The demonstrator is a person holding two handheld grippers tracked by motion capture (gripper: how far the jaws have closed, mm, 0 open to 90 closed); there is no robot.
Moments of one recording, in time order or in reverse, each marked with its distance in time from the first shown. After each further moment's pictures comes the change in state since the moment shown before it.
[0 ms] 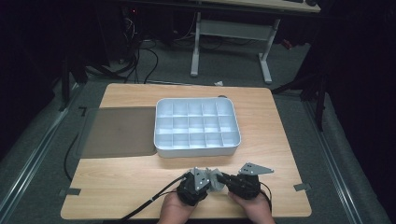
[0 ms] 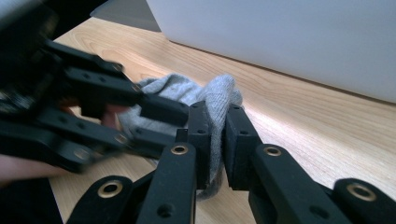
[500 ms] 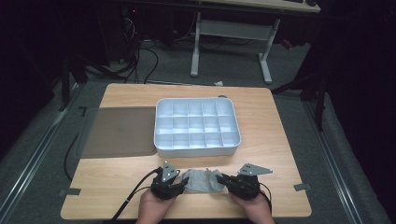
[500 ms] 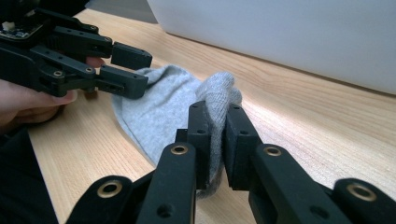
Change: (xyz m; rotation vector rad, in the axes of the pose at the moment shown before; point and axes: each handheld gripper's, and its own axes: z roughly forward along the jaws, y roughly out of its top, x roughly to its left) left arm 0.063 -0.037 -0.022 -0.026 -0.011 -0.201; right arm 0.000 -0.003 0.003 0.022 -0.011 -0.009
